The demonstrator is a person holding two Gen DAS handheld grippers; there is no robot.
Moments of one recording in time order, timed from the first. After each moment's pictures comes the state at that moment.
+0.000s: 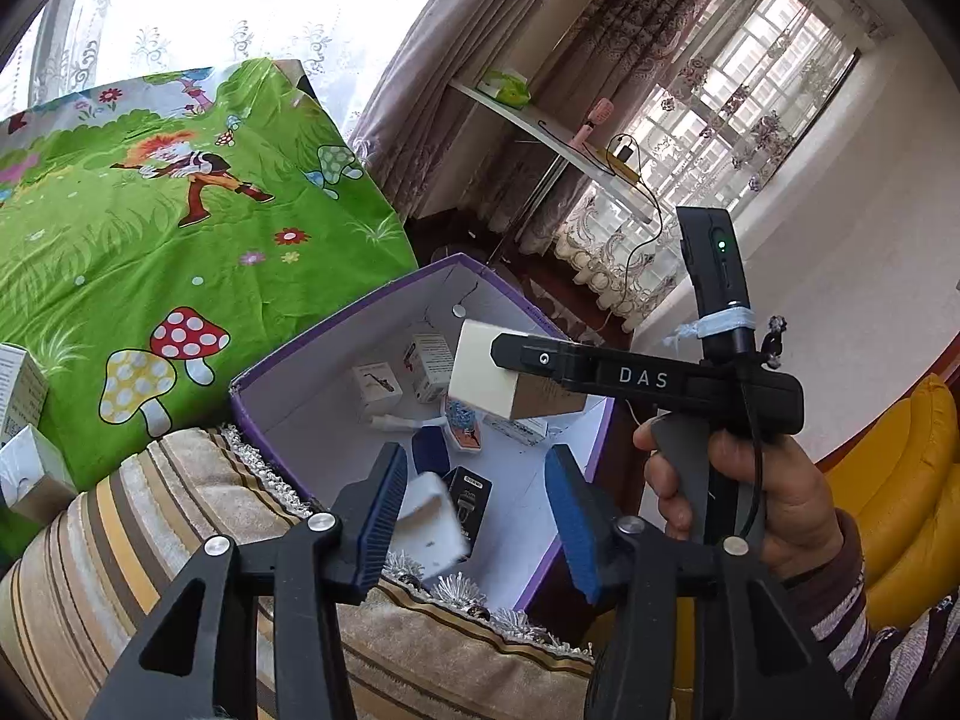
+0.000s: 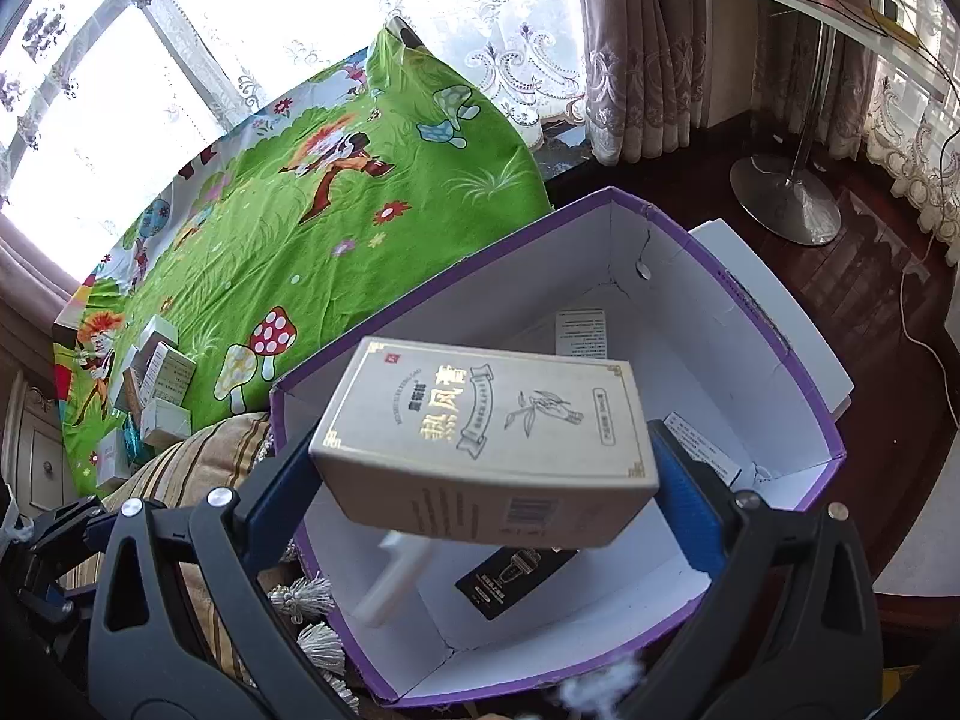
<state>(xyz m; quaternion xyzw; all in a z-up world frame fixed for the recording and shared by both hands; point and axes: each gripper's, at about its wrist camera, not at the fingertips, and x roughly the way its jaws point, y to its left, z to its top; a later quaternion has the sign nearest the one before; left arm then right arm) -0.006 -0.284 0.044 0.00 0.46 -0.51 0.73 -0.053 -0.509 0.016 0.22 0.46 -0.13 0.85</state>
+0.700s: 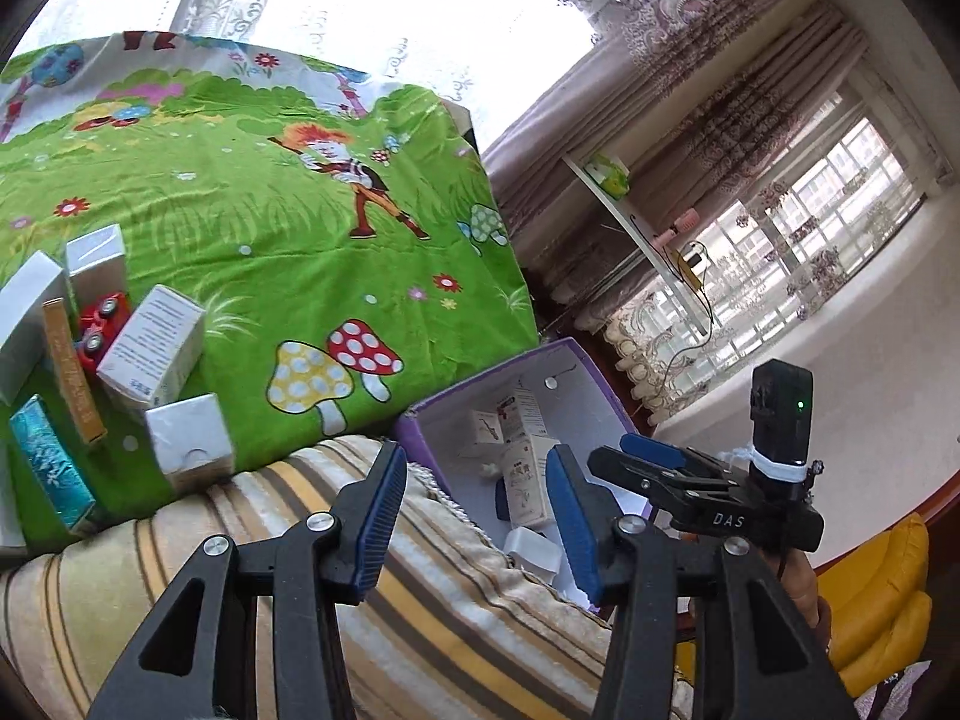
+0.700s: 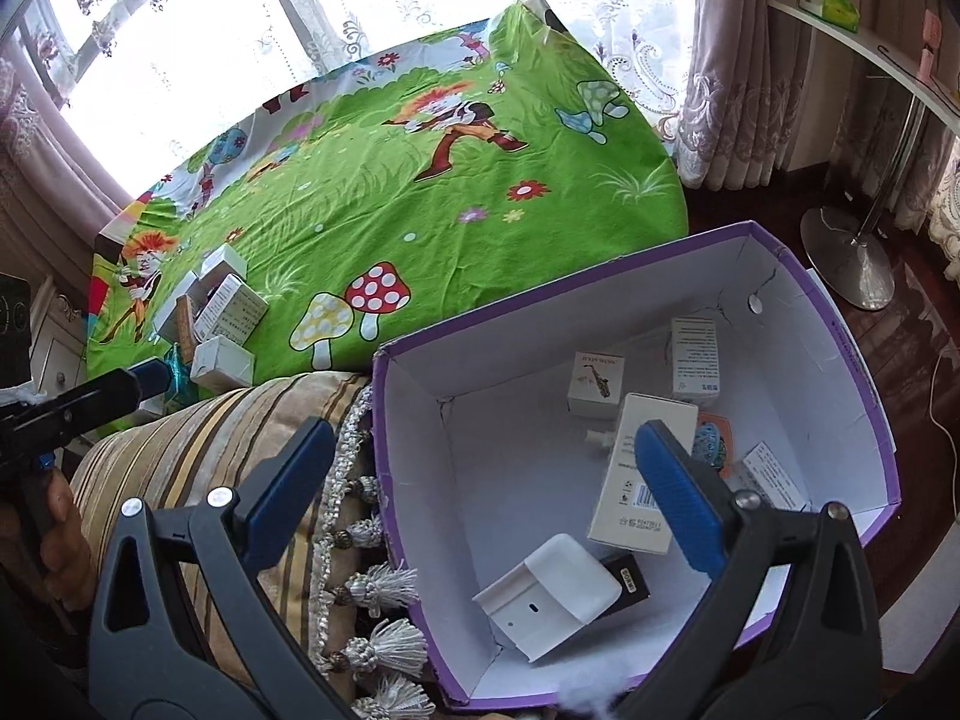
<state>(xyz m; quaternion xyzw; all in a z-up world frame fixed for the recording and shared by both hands) 0.069 -0.178 0.041 -0.13 0.48 -0.42 0.76 -0.023 -0.437 0.026 0.16 0.47 -0.04 0.87</state>
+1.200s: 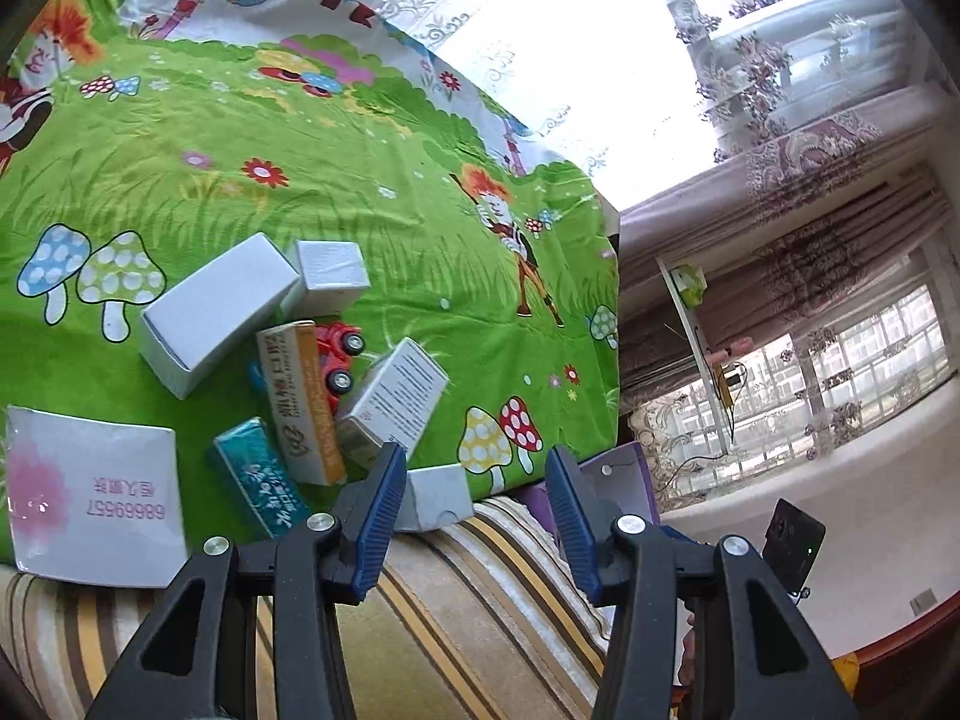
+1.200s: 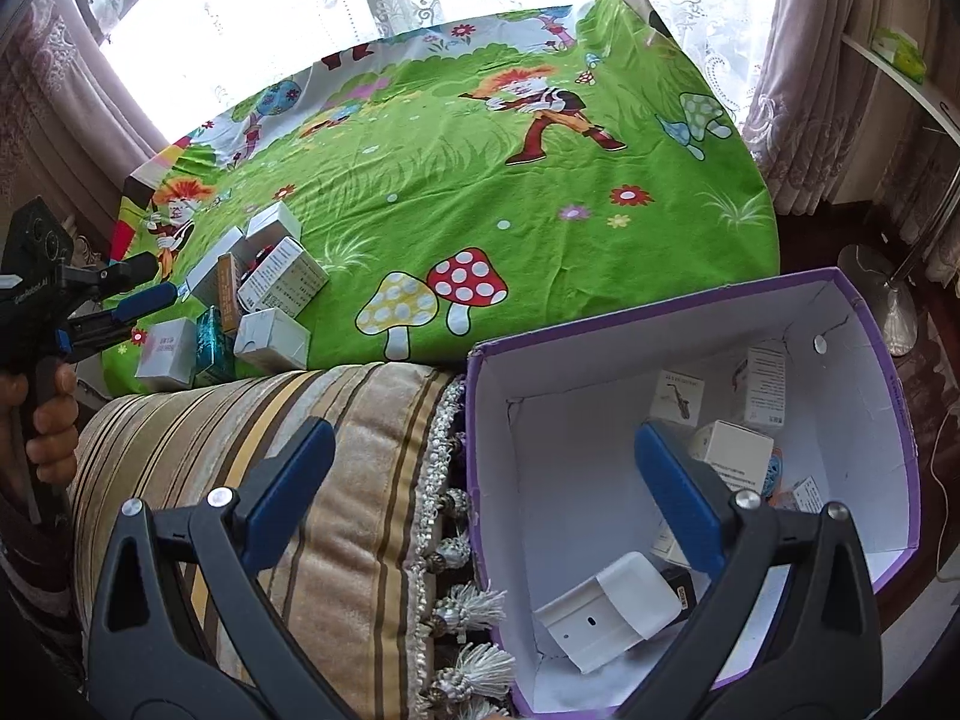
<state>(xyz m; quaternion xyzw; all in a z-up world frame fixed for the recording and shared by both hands) 0.154 -0.059 0.016 -0.26 0.51 -0.32 0.76 0.008 -0.377 0.030 0.10 0.49 0.01 0.87</state>
